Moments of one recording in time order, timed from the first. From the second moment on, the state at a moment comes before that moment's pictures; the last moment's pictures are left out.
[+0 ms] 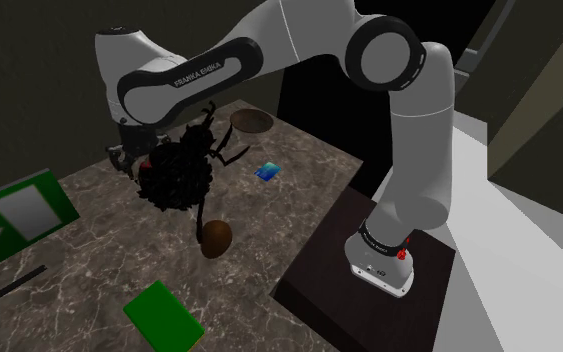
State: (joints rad) arm 0.25 0.50 0.34 -1.63 -0.13 2.14 0.77
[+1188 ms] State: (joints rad) arm 0.25 0.47 0.35 -1.61 -0.11 2.06 0.76
